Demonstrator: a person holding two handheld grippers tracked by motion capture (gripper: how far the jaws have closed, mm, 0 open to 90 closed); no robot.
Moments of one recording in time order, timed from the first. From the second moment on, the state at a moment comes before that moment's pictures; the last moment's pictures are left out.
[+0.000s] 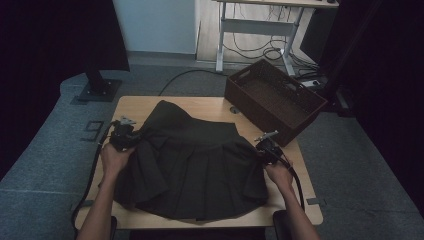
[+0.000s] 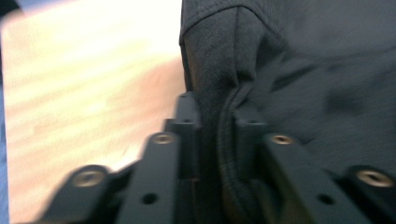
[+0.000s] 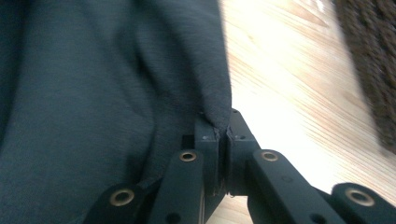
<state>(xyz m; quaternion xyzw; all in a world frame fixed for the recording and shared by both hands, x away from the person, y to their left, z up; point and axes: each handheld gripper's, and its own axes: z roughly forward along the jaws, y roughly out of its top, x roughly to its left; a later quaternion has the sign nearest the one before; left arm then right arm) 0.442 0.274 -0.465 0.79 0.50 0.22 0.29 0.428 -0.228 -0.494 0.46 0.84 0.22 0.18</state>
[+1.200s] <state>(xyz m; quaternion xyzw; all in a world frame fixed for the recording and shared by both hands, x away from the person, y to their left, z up) 0.379 0.245 -0.527 0.83 0.44 0.25 0.25 0.353 -0.202 -0.512 0.39 0.89 0.19 0.16</state>
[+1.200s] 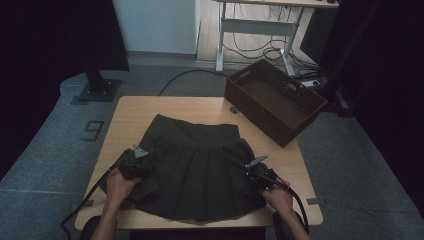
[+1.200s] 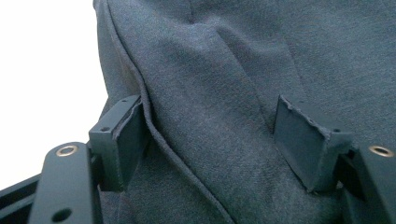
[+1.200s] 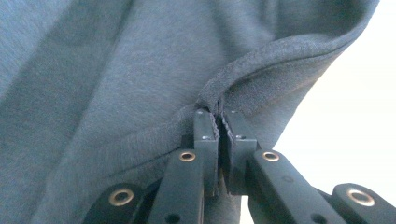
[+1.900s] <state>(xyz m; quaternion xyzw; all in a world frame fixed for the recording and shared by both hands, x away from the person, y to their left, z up) 0.367 0.260 -0.503 0.82 0.45 0.25 0.27 0.355 -0.276 -0.458 0.46 0.83 0.24 0.20</state>
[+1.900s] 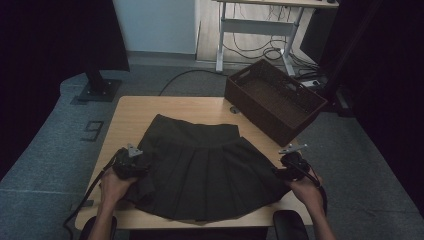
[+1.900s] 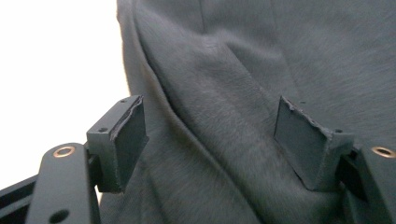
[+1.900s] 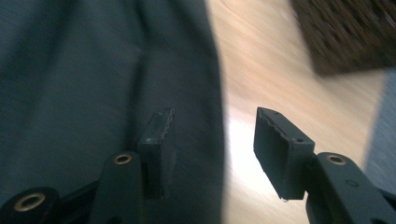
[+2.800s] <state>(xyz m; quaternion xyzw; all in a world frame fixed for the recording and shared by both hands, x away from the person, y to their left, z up) 0.352 0.287 -0.473 0.81 0.45 0.22 0.32 0.390 -0.206 -0.521 0.42 0.87 0.21 0.13</state>
